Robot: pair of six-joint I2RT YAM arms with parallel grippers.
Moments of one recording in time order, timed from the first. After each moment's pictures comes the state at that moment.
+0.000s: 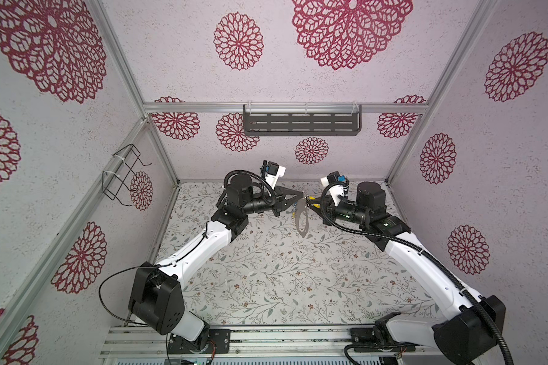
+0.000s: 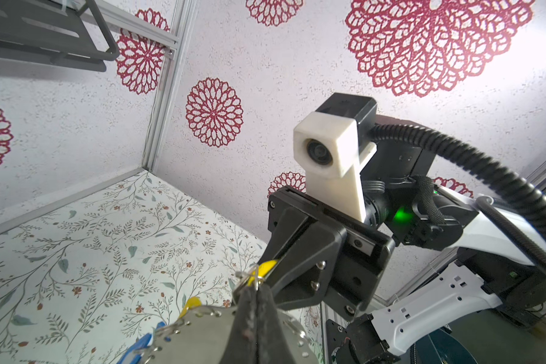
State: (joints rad) left arm -0.51 1.53 1.26 0.30 0.79 -0.43; right arm 0.43 1.27 1.17 -0.17 -0.63 0.10
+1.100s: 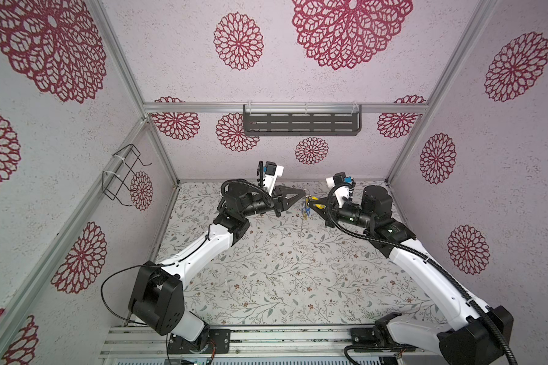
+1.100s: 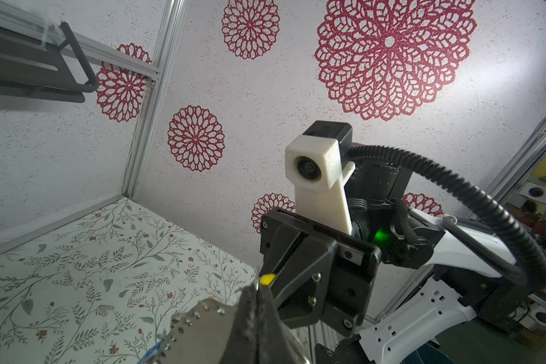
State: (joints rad) left arm -0.53 1.53 1.20 0.48 0.78 -0.50; right arm 0.43 1.20 1.14 -0.14 -0.62 0.18
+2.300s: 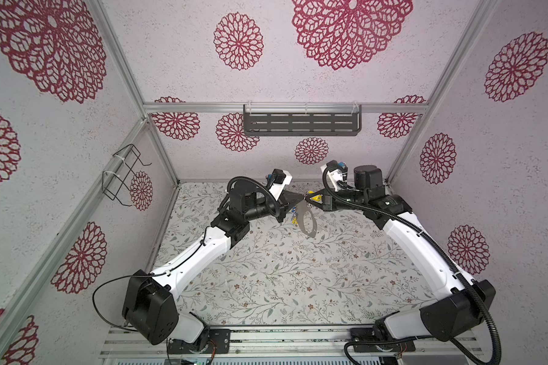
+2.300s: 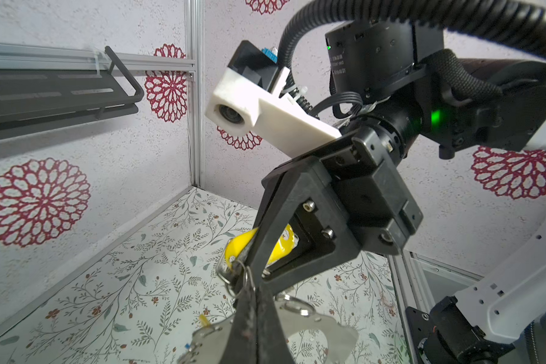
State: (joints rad) left arm -0.58 1.46 1.23 0.18 0.61 -0.09; right arm 0.39 1.42 1.46 -0.53 -0.72 0.38
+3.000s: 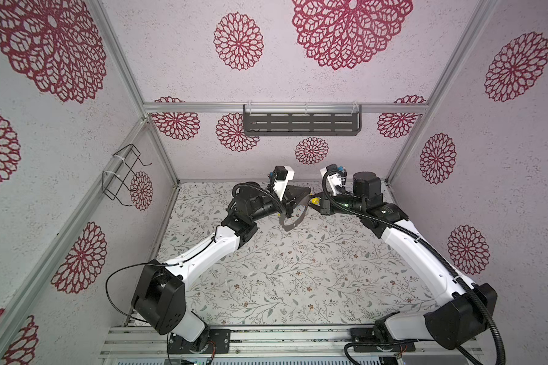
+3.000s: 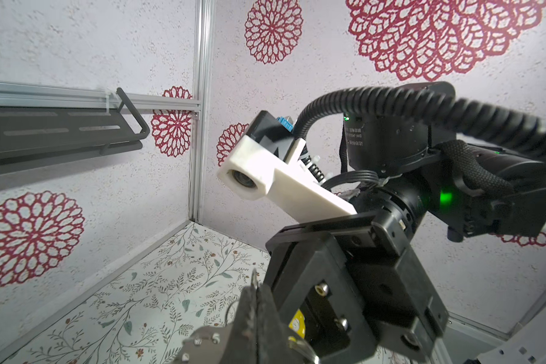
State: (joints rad) left arm -0.62 1.54 1.21 0.48 0.52 -0.21; right arm 0.43 1.37 1.34 -0.36 -0.69 0.44
